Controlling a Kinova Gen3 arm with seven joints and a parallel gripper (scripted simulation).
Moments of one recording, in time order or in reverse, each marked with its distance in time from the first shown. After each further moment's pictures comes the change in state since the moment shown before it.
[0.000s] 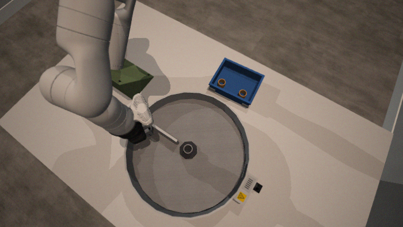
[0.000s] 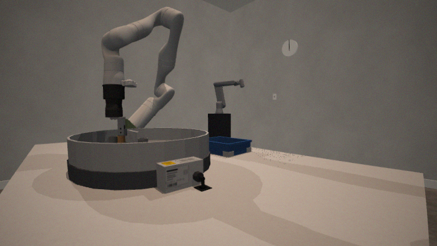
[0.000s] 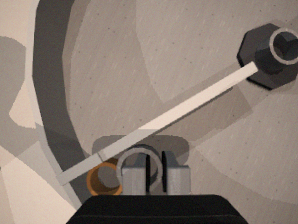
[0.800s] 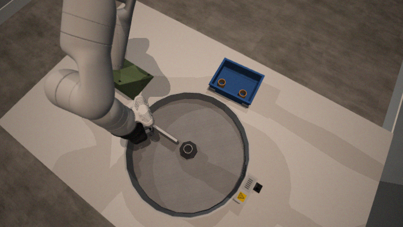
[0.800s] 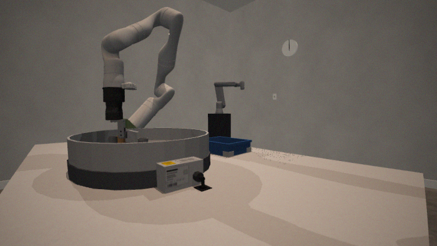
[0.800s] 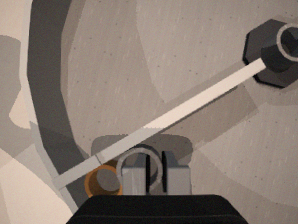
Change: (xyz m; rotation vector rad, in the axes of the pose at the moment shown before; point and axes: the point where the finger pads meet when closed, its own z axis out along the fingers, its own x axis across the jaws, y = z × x) arm -0.001 0.000 0.010 0.001 -0.004 0.001
